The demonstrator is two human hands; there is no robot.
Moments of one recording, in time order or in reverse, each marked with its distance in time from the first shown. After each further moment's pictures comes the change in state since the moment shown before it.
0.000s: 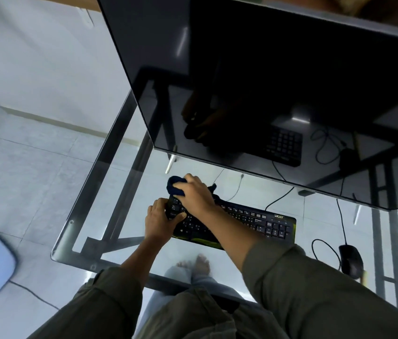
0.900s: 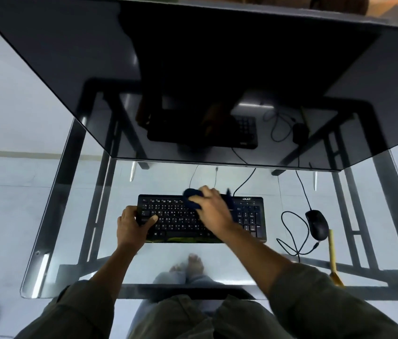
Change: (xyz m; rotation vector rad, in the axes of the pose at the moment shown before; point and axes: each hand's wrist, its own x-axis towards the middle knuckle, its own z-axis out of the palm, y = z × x) left_hand 0.001 0.004 -0.004 -0.053 -0.068 -0.020; right_hand -0.112 0.078 -0.032 -0.024 0.127 0.248
